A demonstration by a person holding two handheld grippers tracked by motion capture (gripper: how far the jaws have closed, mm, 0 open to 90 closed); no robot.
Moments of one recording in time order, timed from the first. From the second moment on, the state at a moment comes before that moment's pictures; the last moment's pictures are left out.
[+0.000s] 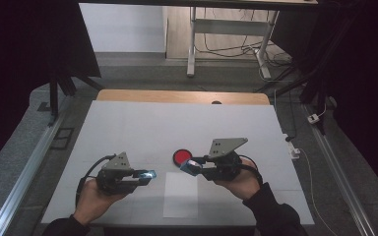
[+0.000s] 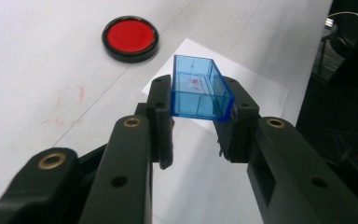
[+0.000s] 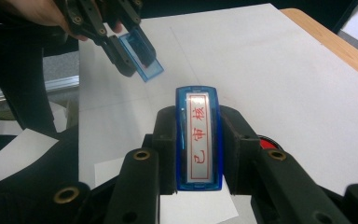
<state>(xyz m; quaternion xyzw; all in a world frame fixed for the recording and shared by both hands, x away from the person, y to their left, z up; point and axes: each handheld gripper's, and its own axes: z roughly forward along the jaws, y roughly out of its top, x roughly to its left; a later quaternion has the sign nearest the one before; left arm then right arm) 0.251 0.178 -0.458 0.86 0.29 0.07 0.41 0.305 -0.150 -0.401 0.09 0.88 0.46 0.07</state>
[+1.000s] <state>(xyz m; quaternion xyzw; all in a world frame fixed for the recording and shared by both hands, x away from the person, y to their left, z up) 0.211 0.230 -0.471 0.83 0.36 0.10 0.41 0.309 -0.151 -0.406 0.12 0.88 0.45 0.09</state>
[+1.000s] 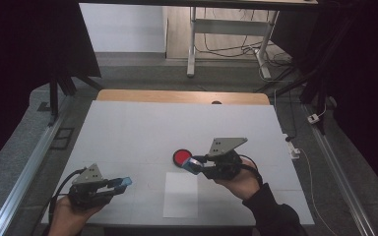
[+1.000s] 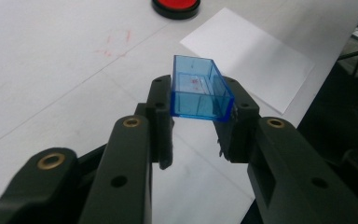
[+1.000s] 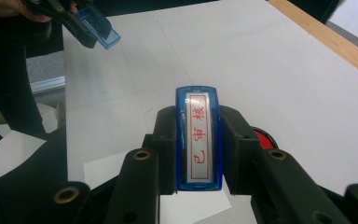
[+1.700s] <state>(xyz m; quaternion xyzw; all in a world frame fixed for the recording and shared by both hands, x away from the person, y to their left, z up) 0.199 0.246 -0.478 0.82 0.39 0.11 0.39 0.312 -0.152 -0.412 0.14 0.88 0.44 0.09</state>
